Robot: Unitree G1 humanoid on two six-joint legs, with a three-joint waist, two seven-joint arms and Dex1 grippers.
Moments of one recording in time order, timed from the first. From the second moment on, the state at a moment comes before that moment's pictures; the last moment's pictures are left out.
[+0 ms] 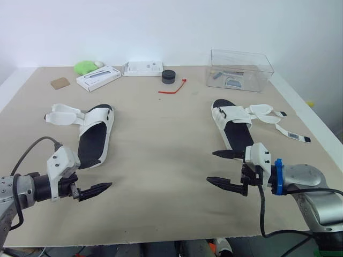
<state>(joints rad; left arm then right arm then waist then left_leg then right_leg) 0.18 0.87 0.37 -0.45 -0.55 0.52 -1.03 -0.09 -0.77 -0.09 -0.30 0.45 0.28 1.11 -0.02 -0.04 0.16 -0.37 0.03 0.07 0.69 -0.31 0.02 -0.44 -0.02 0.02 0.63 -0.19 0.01</state>
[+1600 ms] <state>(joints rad) -0.22 0.59 -0.12 -0.48 -0.55 0.53 -0.92 -0.45 -0.44 -0.15 -0.03 0.33 0.69 0.26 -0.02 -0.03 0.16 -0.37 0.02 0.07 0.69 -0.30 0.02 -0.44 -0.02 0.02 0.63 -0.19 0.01</state>
